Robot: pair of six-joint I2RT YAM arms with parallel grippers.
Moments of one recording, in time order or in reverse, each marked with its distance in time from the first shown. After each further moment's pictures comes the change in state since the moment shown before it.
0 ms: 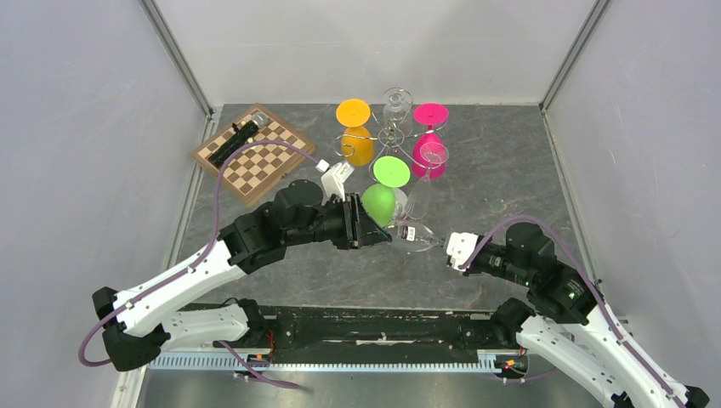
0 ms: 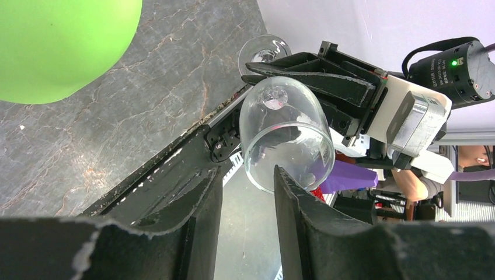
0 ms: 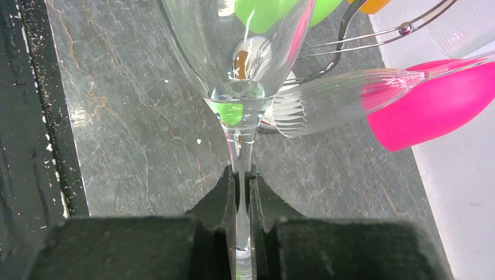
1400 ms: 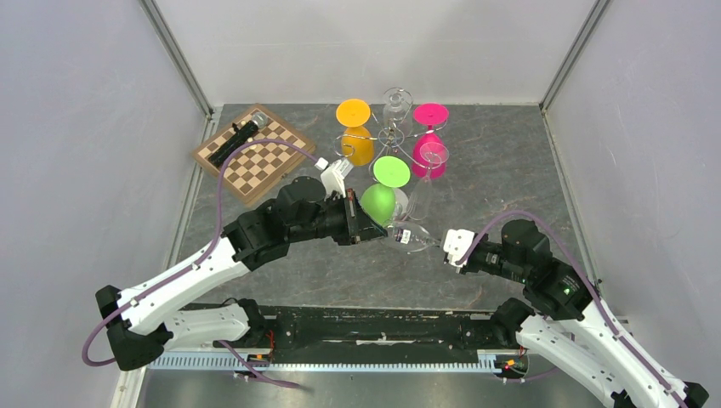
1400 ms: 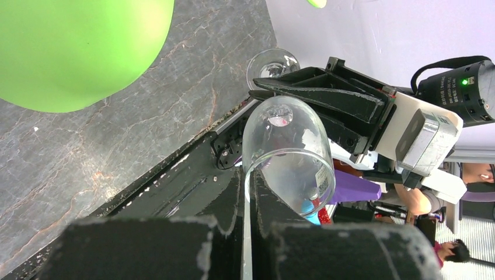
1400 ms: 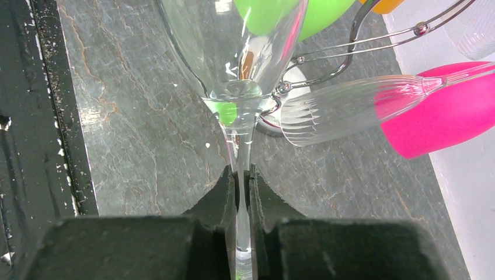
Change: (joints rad) left arm 0.024 0.026 0.000 0.002 -0.016 -0.011; right arm 0.000 0.034 -0.002 0.019 -0.023 0.031
